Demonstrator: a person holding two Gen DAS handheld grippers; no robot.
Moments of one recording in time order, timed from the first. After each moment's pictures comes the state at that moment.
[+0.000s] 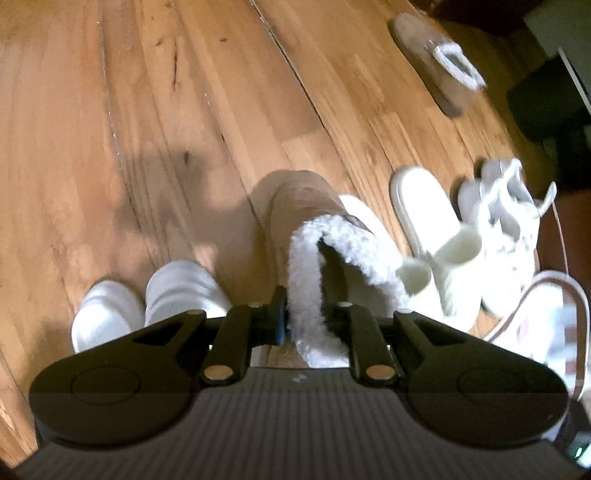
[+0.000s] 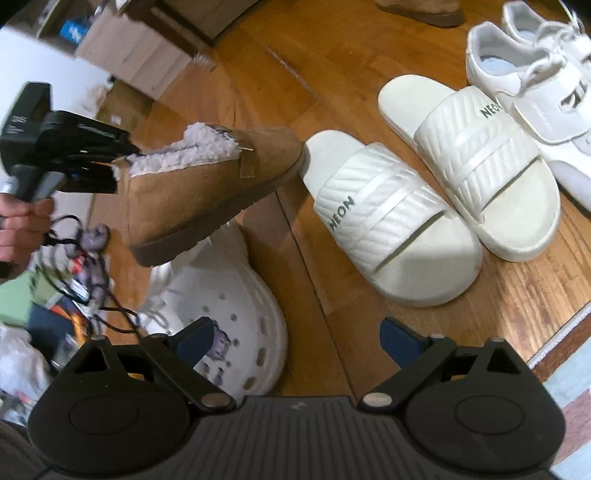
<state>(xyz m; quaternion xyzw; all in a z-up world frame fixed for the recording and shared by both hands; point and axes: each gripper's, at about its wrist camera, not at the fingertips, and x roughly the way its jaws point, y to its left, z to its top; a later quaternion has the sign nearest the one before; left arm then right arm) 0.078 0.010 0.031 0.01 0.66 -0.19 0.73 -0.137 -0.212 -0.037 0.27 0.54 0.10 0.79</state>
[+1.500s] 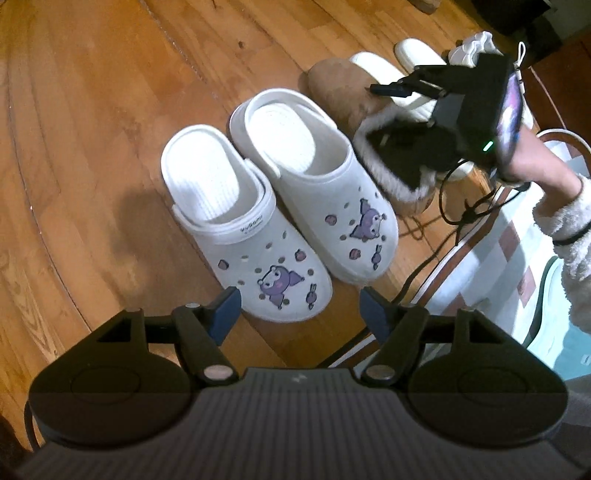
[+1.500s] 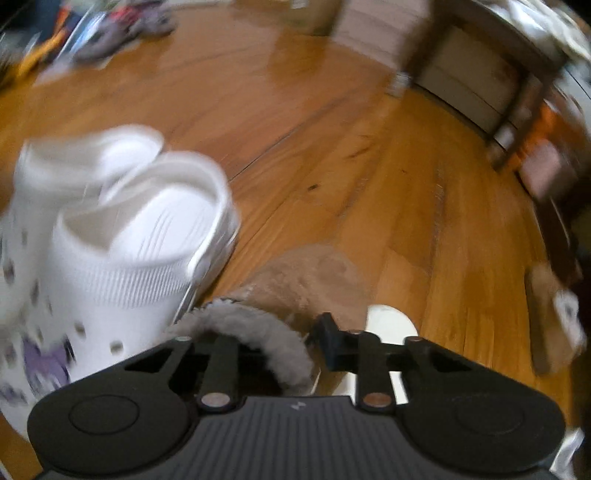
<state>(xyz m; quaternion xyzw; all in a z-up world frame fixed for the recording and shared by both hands) -0.077 0.147 0.053 0.08 0.68 -0.23 0.70 -0.037 -0.077 -0.056 -0.22 0.40 0.19 0.86</state>
